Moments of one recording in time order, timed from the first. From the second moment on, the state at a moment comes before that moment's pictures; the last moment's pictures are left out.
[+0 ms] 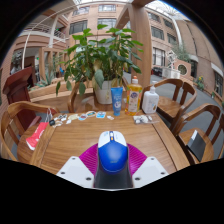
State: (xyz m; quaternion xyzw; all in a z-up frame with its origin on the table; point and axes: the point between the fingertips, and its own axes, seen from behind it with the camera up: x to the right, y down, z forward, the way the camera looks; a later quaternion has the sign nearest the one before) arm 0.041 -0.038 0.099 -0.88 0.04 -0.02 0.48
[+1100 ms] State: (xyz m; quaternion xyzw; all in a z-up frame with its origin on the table) arm 0.042 -0.219 0.198 -0.87 0.03 -0.02 0.49
